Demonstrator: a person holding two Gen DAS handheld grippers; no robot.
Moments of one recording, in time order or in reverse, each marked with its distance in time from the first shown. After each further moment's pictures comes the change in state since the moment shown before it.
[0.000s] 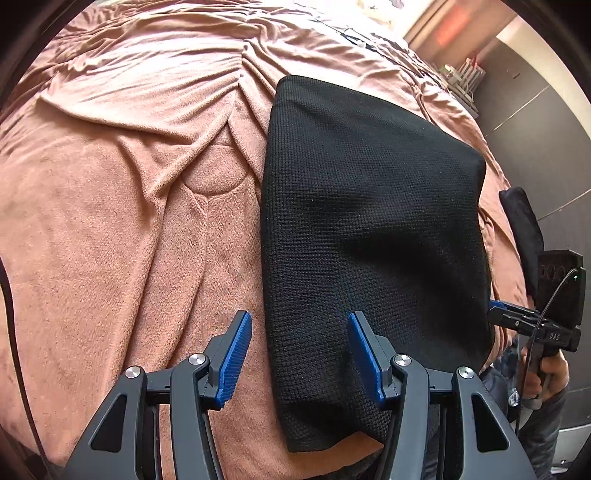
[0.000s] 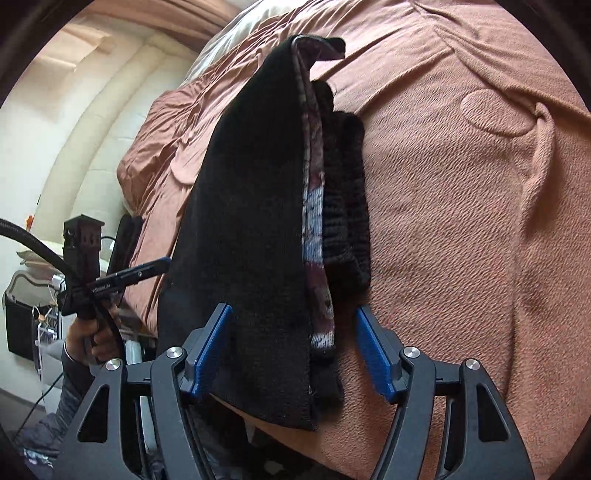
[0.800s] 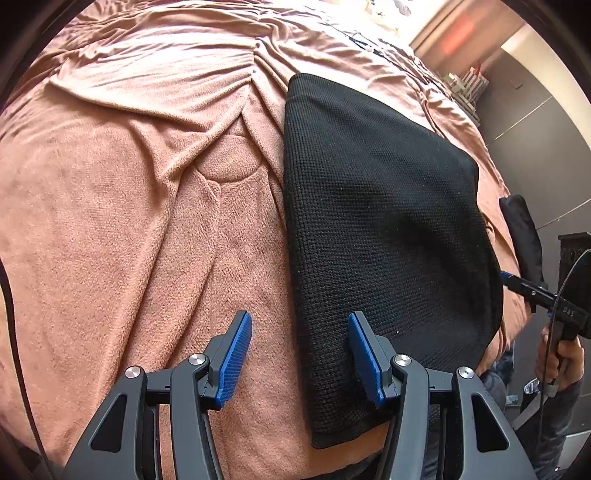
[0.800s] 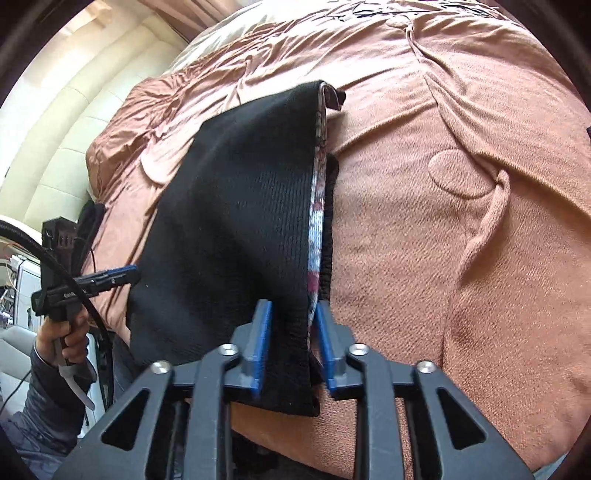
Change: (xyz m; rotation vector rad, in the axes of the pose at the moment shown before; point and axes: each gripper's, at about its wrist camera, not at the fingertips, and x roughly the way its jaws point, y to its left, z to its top) left arm -0.002 0.010 -0.006 -0.036 -0.025 -0.020; right arm -0.043 0.018 0.031 -0.086 -0.048 -0.198
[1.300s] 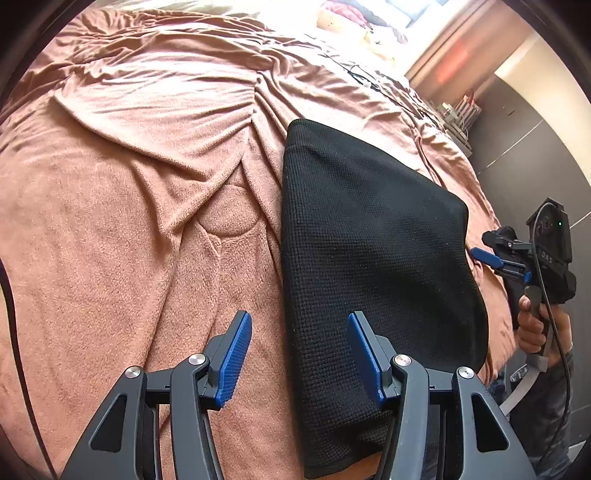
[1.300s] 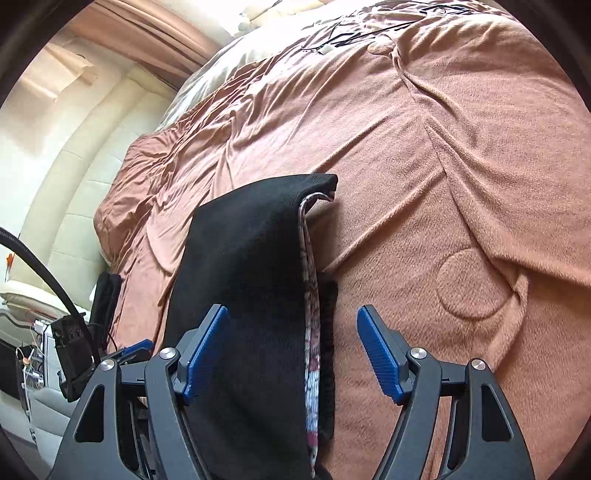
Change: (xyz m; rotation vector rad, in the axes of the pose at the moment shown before) left arm -0.008 0.003 0.023 -0.025 -0.110 -0.038; right arm 0.029 -0.013 0.071 0.139 -0.095 0.075
